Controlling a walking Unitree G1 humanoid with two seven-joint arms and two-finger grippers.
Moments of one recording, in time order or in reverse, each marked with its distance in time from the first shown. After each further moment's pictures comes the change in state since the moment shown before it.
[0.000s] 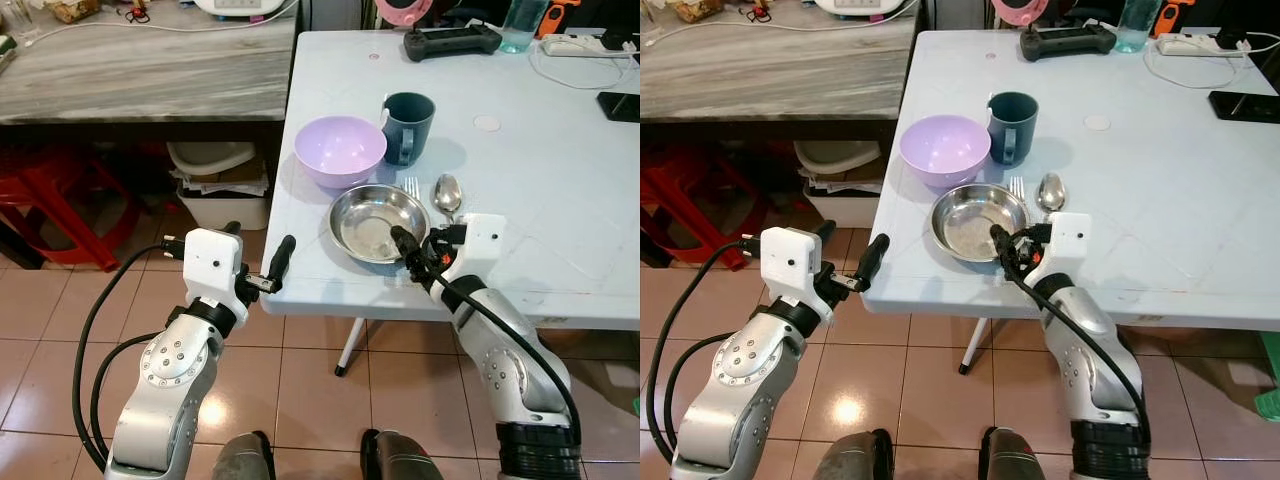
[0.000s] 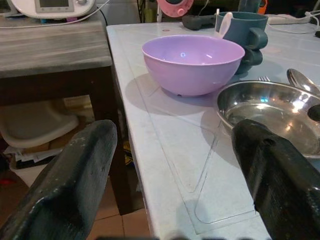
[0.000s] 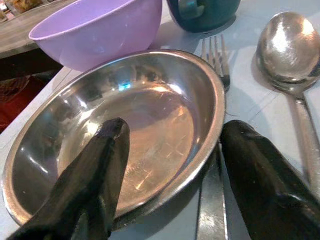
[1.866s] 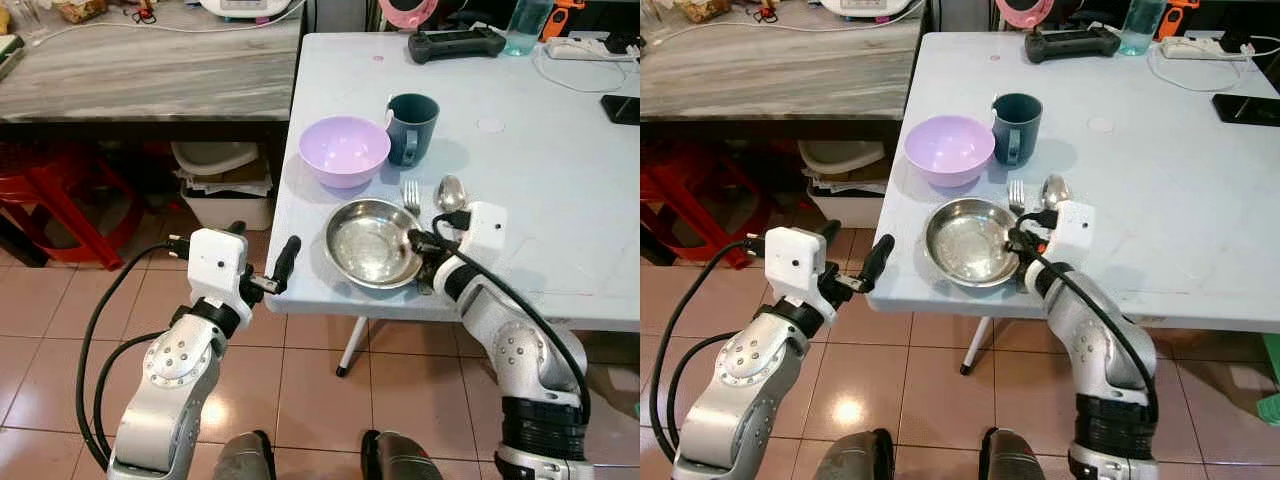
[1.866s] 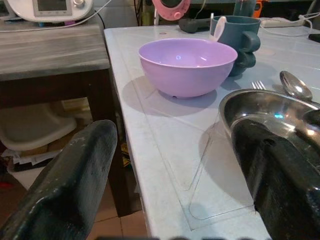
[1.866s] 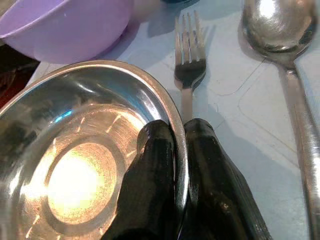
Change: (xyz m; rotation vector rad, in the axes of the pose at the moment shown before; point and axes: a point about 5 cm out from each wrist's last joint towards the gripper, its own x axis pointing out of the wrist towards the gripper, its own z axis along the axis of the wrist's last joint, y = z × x) left arm 0.001 -0.004 0.001 0.003 -0.005 -0.019; right arm 0.004 -0.007 0.010 0.107 0.138 -0.110
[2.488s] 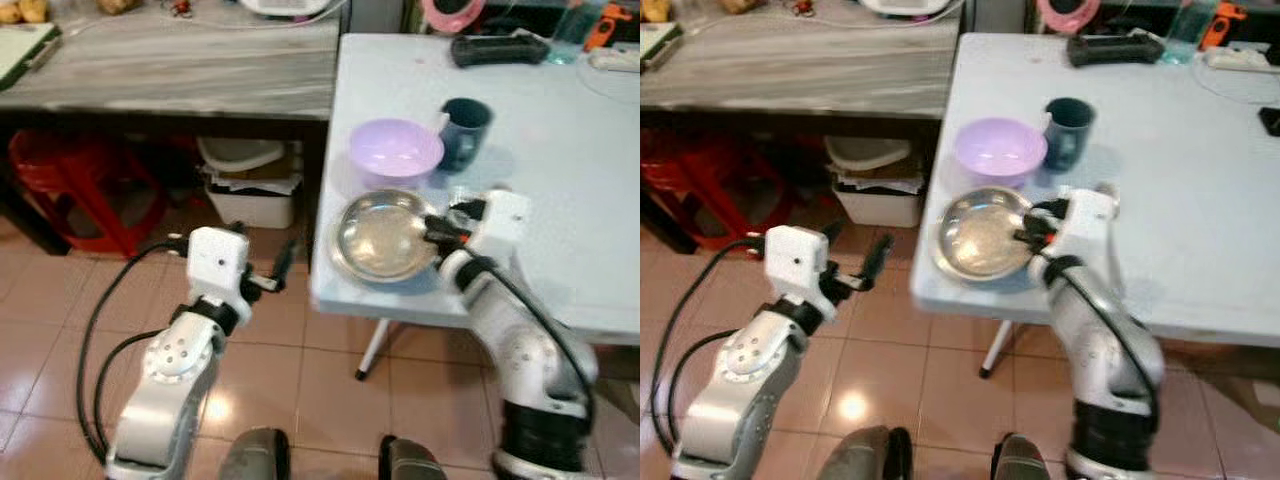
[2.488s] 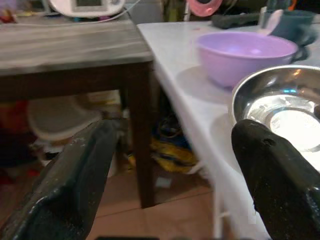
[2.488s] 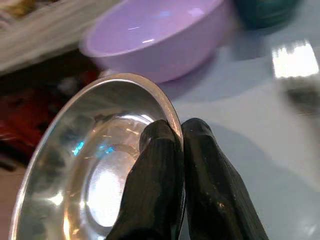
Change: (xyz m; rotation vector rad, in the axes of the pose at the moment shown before) left arm 0.002 0.006 -0.004 0.014 0.019 0.025; right arm -0.010 0.016 0.014 -0.006 -0.106 0.005
